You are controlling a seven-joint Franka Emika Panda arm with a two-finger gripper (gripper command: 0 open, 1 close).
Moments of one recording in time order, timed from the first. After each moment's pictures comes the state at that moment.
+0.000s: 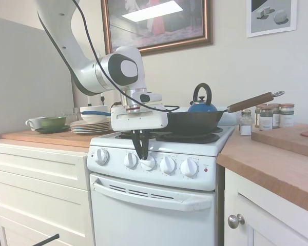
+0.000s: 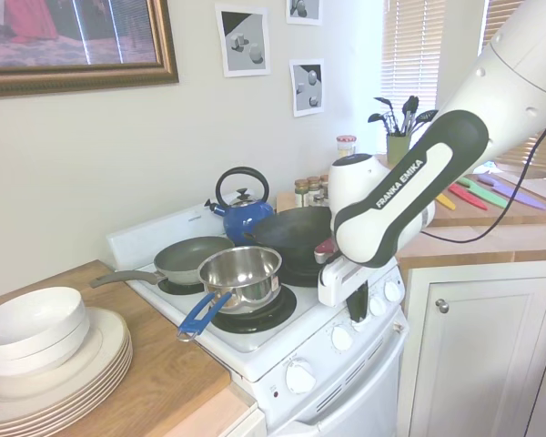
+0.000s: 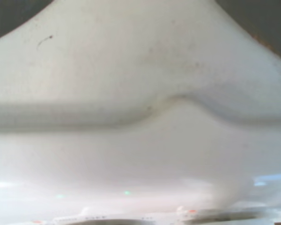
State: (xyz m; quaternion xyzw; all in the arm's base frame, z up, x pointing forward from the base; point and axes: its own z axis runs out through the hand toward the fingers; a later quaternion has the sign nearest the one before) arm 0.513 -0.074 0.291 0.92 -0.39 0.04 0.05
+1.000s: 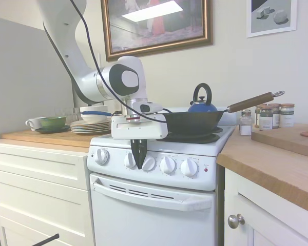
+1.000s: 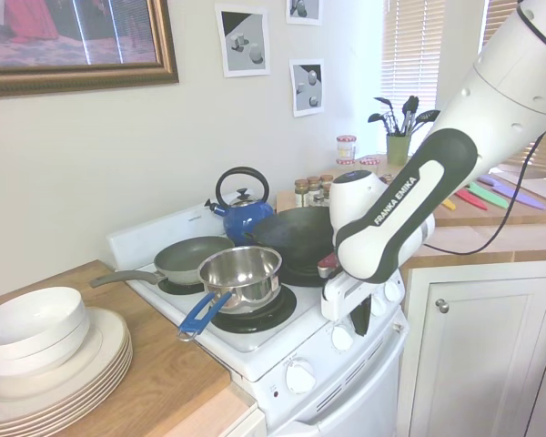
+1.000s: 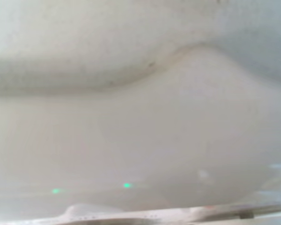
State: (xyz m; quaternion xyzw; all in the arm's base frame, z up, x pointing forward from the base) arm 0.508 -0.076 0.260 0.92 -0.40 0.02 0.05
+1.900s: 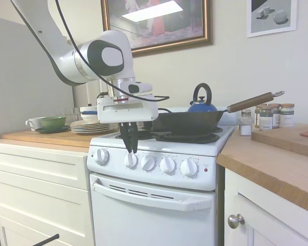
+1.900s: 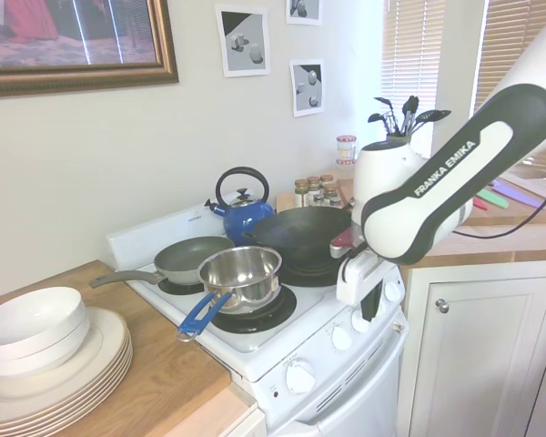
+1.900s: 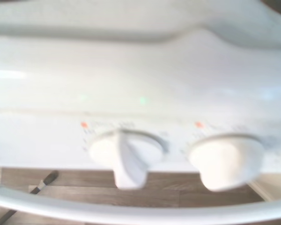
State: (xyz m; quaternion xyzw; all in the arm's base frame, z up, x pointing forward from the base) arm 0.452 -0.074 0.323 0.93 -0.36 0.06 0.01
